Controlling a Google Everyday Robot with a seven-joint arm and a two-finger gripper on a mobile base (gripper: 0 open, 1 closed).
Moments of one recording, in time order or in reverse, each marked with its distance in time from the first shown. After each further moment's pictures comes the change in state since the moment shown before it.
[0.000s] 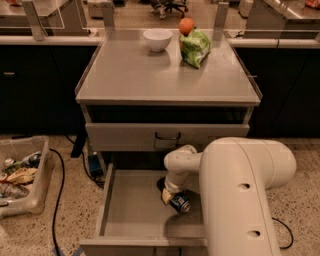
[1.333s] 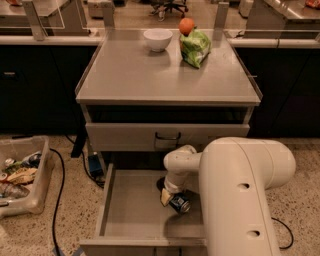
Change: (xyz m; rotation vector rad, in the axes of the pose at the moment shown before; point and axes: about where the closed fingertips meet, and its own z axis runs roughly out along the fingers) arm 0.000 0.000 0.000 0.000 0.000 0.000
